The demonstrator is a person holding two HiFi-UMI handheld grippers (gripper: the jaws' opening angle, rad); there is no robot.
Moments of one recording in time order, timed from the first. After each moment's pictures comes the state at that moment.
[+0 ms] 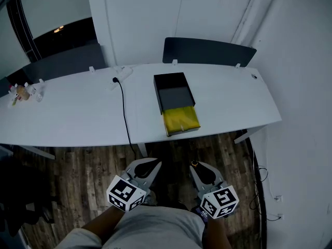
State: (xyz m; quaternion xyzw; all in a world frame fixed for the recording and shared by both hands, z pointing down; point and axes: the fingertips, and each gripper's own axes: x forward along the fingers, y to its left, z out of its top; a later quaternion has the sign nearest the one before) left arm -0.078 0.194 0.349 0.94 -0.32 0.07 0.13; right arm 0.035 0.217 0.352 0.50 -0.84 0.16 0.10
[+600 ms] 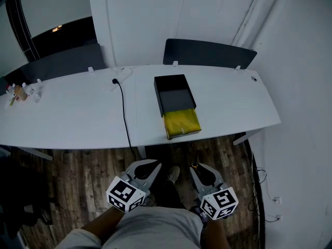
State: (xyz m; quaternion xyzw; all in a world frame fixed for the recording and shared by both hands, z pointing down) left arm -0.088 0.182 0.356 0.94 -0.32 0.06 0.14; right arm 0.027 0.206 0.356 0.51 -0.84 0.16 0.11
